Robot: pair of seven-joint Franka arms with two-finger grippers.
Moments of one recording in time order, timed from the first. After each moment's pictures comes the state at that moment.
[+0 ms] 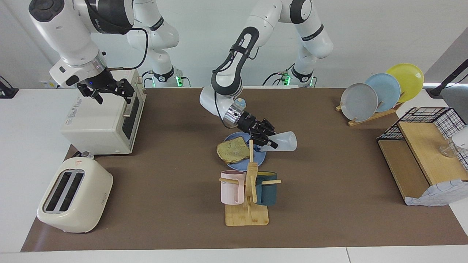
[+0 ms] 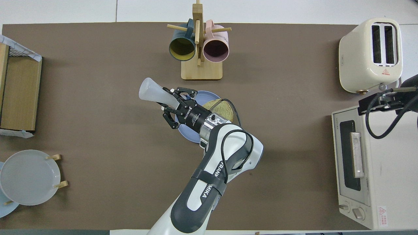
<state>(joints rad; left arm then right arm) -1.30 0.63 0.48 -1.66 1.11 1.66 0.66 0.05 -0.01 -0.07 -1.65 -0.02 1.52 -0.02</state>
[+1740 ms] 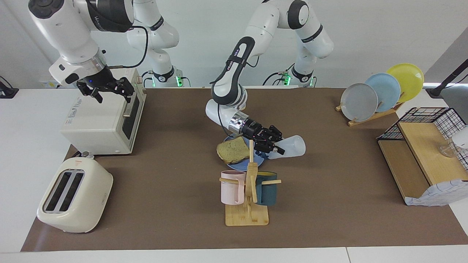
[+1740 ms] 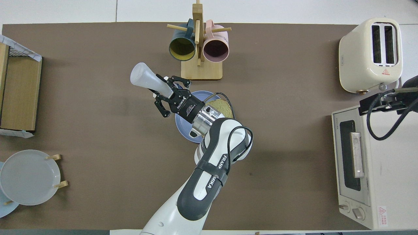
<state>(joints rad) -1.27 0.68 0.49 -1.66 1.26 1.65 0.67 0.05 -0.02 -0.07 -1.65 -0.02 1.52 -0.02</state>
